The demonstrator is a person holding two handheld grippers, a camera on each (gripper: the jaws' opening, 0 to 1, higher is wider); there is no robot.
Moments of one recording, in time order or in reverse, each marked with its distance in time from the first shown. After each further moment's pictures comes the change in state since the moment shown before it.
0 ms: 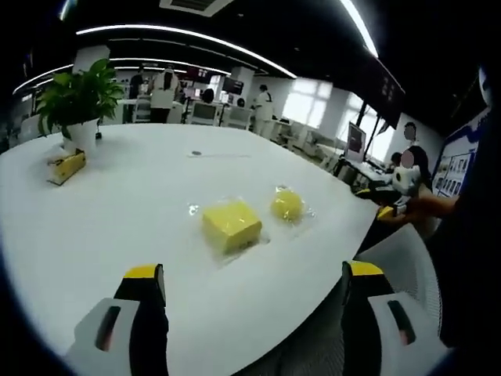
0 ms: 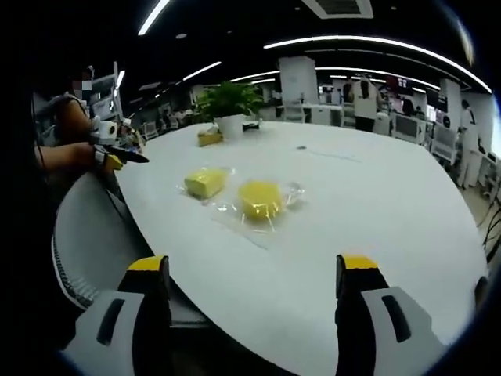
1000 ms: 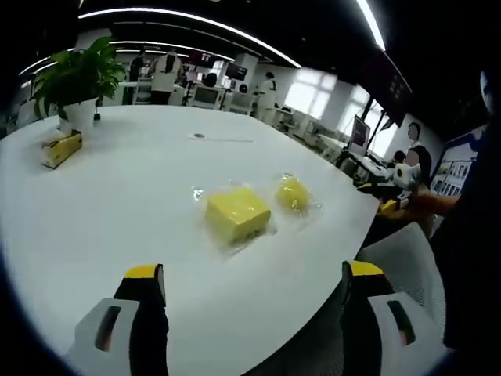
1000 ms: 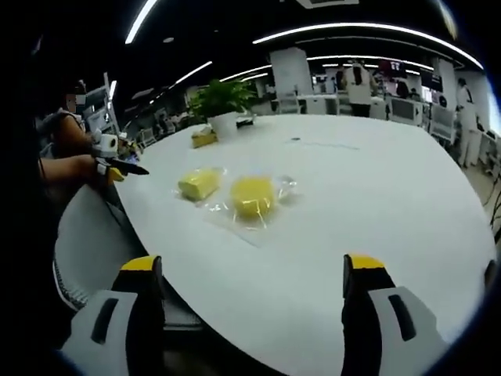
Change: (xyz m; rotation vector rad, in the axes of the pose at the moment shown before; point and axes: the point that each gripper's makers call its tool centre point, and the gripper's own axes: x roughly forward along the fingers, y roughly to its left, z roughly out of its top) left arm 0.016 0.019 -0.015 -0.058 0.089 -0.004; right arm 0.003 -0.022 -0.001 0.103 -0.008 0.014
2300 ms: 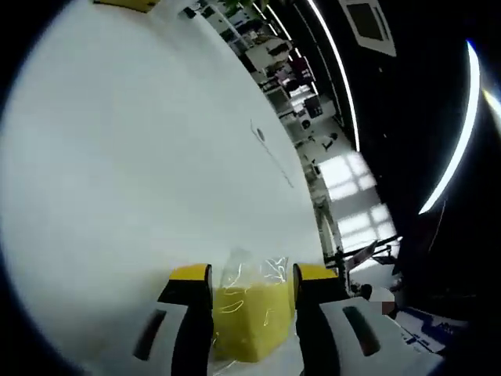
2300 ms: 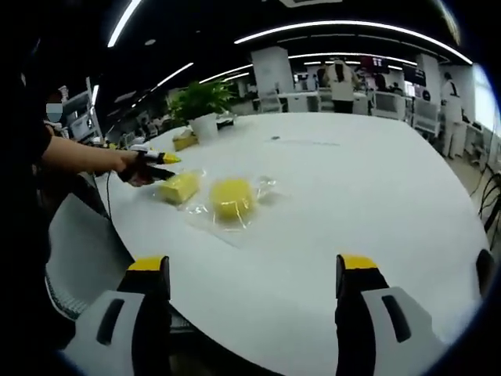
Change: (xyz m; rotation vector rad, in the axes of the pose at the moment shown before) left arm 0.148 0.072 0.052 -0.860 -0.097 -0.095; right arm -0.003 -0.017 -0.001 0.031 0.023 -0.103
